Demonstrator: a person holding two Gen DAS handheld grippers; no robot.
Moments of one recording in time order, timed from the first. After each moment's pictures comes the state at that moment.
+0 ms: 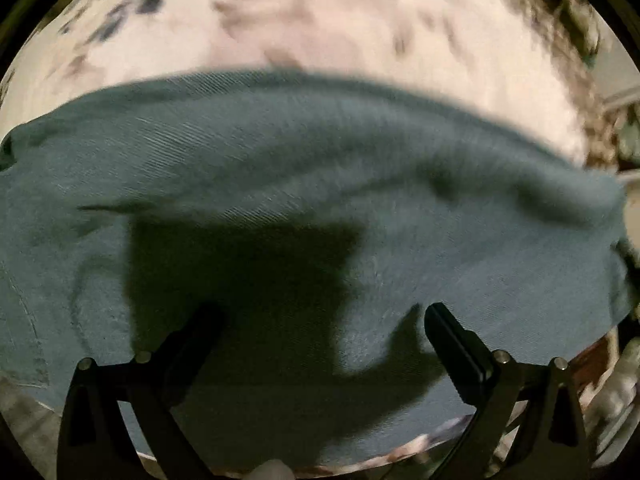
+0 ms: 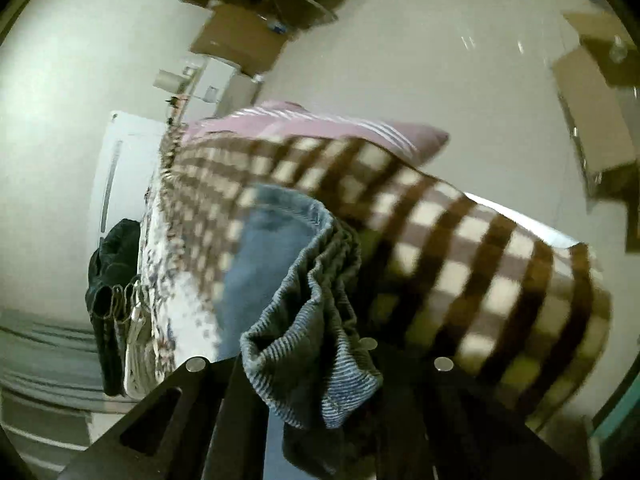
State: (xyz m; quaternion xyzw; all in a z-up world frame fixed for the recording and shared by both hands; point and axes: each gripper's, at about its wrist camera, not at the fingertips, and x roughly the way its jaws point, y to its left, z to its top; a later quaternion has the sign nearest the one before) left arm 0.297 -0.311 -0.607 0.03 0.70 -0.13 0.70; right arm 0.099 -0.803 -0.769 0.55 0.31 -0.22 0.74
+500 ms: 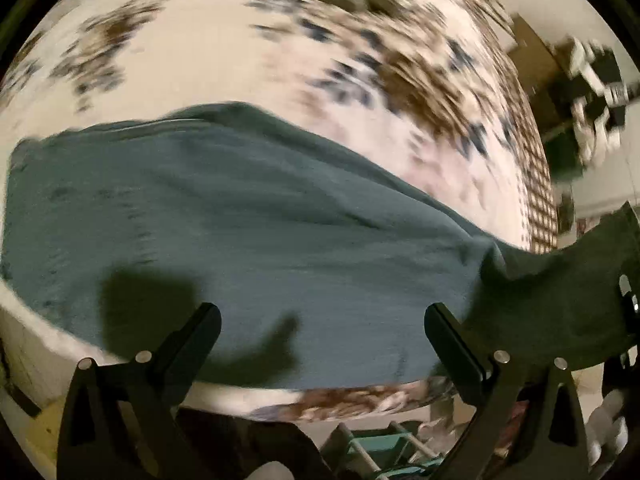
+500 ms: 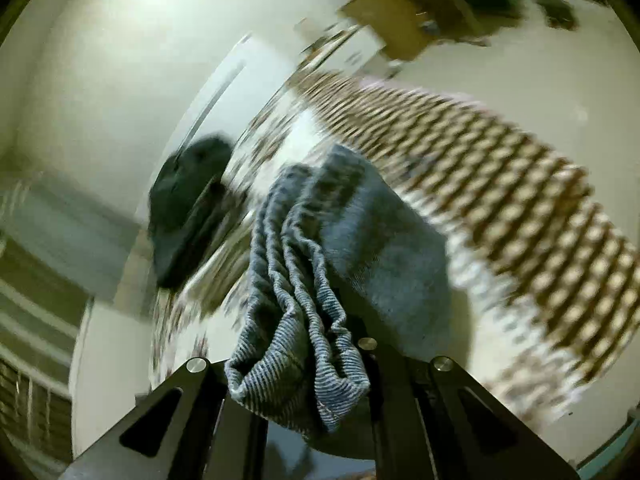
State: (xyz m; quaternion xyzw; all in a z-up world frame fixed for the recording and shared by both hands) left arm 0.238 -0.127 -0.508 -0.13 0.65 -0.08 0.75; right arm 0.179 -0.606 -0.598 0.42 0.33 -0.05 0.84
